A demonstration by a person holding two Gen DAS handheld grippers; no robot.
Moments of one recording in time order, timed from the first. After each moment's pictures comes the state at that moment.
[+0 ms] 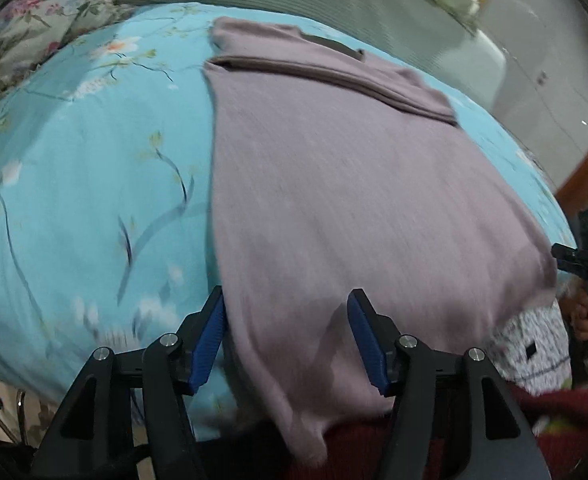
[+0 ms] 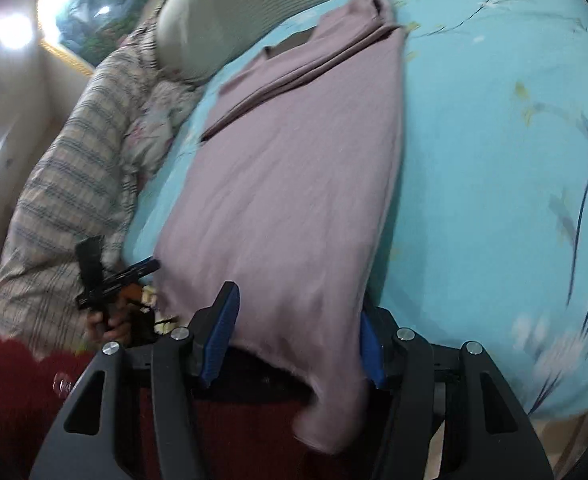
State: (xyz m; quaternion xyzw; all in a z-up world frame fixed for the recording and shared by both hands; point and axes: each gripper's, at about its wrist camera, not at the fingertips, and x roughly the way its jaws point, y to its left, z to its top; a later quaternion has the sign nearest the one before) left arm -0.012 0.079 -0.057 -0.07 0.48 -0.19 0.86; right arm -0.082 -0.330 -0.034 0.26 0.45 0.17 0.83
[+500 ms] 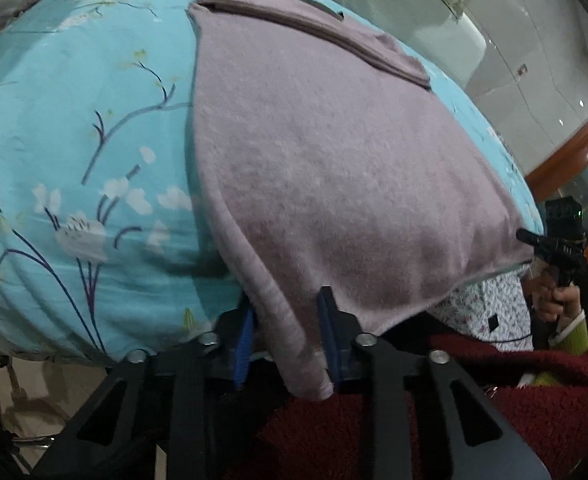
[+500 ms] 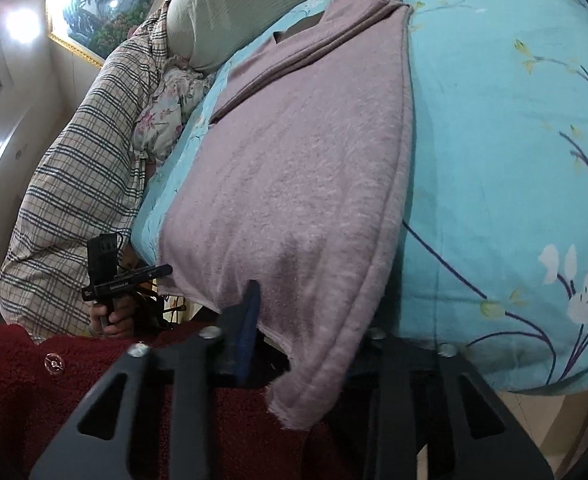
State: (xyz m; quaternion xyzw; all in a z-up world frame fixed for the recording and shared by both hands) left arm -0.035 0.087 -0.086 -0.11 0.53 -0.24 0.81; right arm -0.086 -0.327 -0.048 0.25 0.46 0.17 0.83
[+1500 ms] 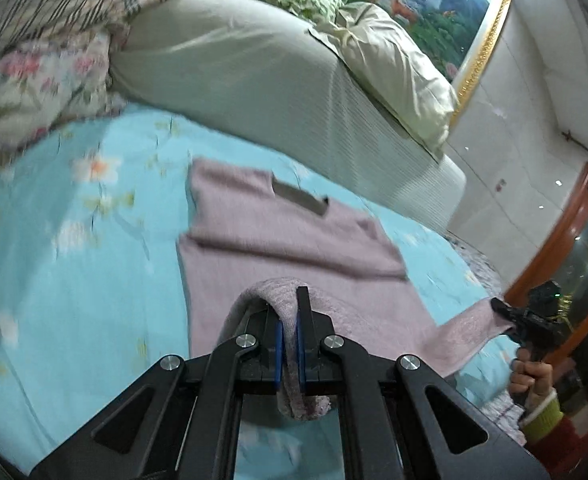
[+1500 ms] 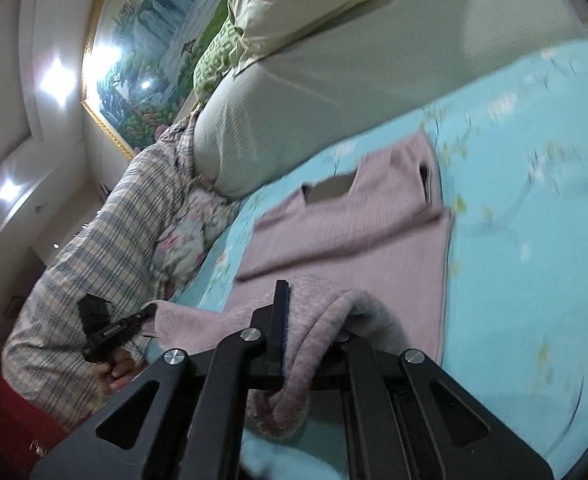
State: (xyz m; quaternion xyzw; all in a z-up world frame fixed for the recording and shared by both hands) left arm 0.072 0.120 0.056 -0.19 0.31 -0.21 0.91; right arm 0.041 -0.367 0.078 0.25 0.27 0.15 0.92
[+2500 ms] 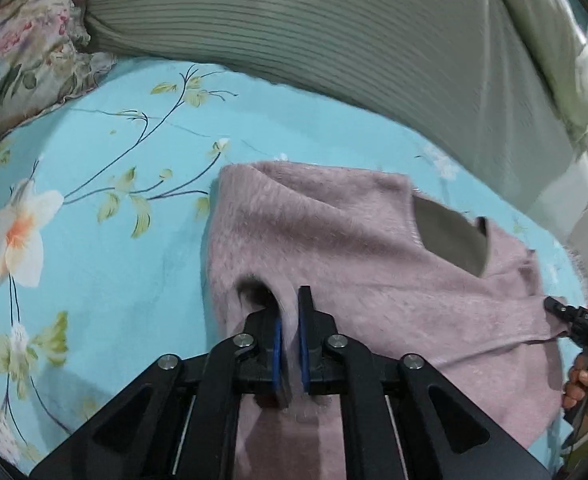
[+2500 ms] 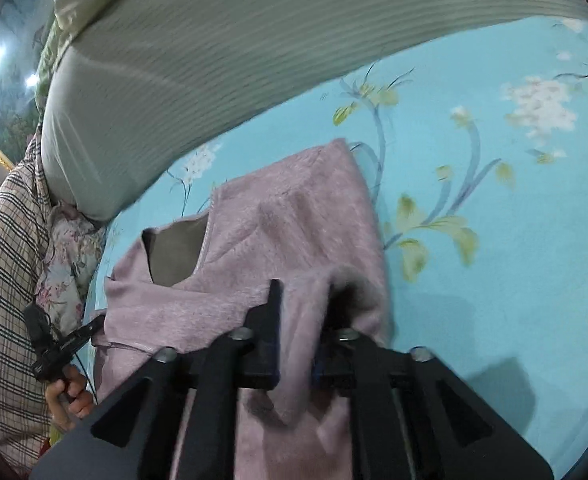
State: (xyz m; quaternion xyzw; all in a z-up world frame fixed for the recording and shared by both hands) left arm 0.356 0.078 -0.037 -0.14 0.43 -0.09 0.89; right arm 0.266 -0.427 0.011 0.25 0.37 -0.01 0.89
